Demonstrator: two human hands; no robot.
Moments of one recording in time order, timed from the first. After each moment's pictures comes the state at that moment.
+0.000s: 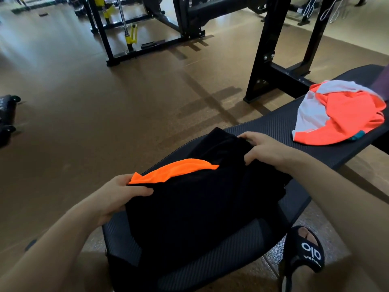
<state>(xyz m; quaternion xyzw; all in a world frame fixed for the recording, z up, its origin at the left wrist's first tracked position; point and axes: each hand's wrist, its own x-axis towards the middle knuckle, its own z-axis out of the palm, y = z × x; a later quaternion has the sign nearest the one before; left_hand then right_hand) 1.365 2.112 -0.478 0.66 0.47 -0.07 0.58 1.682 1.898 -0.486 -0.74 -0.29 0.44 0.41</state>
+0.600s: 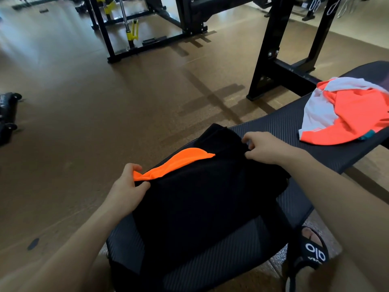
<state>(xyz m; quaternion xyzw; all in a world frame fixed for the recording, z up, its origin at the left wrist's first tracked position) 1.379 2.103 -0.502 0.79 0.50 0.04 0.35 1.698 1.925 -0.505 -0.87 -0.39 0.26 0.14</state>
